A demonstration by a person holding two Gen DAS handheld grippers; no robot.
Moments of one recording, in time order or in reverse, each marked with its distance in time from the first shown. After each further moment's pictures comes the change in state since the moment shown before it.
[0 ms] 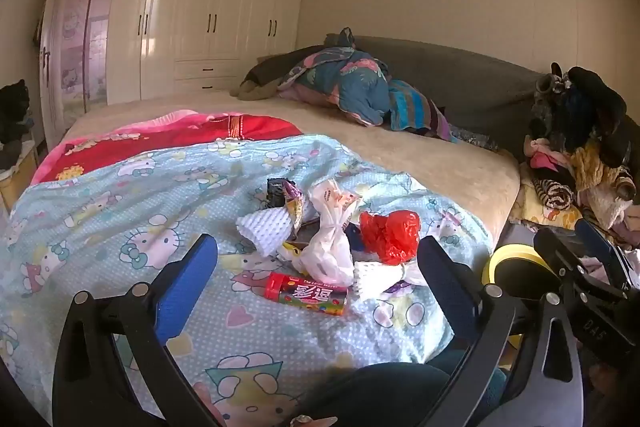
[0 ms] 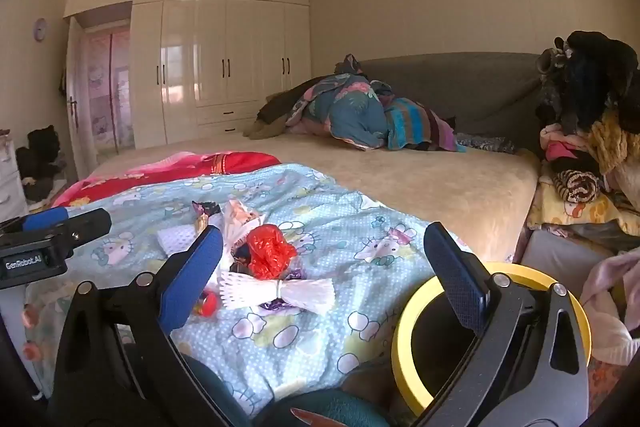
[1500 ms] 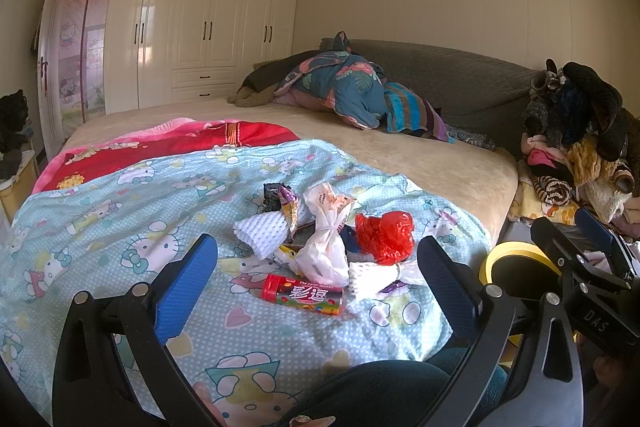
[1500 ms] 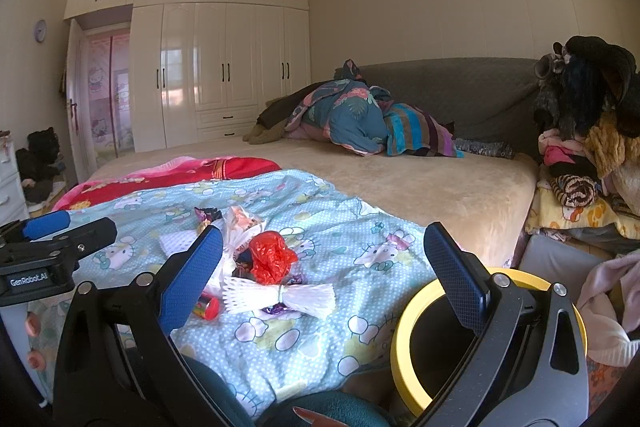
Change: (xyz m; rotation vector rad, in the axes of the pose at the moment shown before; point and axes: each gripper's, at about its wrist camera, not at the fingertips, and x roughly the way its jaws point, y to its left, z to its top) left arm -0.007 -0.007 0.004 0.024 -0.014 -0.005; right arm -0.006 0.000 0.004 -0.007 -0.004 -0.003
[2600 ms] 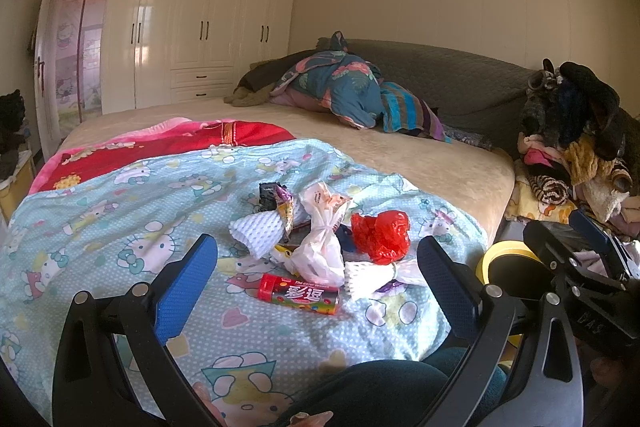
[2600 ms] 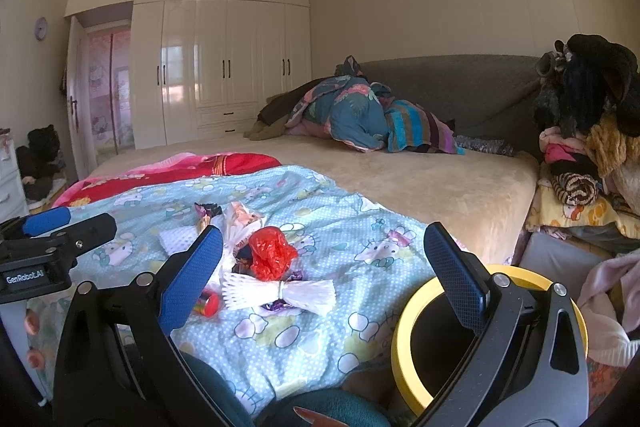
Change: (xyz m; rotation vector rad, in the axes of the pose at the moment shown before) left arm -0.003 -0.005 0.002 0.003 0.000 -0.007; right arm 0.001 -0.001 -0.001 -0.004 0.010 0.002
